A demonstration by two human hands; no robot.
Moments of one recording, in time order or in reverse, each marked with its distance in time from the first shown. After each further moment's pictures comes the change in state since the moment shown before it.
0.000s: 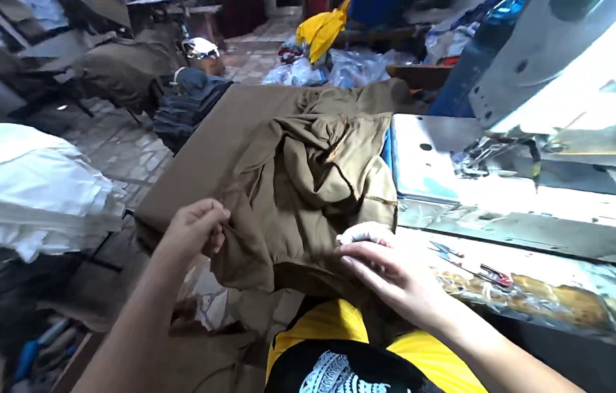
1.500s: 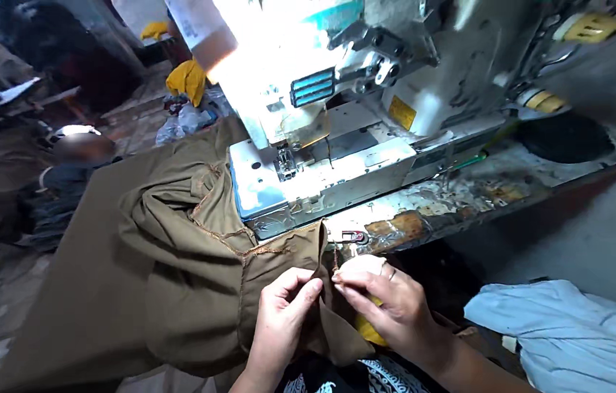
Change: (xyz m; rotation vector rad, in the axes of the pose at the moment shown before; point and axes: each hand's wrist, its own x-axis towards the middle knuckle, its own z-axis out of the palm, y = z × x) left_hand -0.067 0.046 0.242 -0.396 -0.576 0.268; right_hand -0.121 -0.014 -0.056 -0.325 0.637 0.098
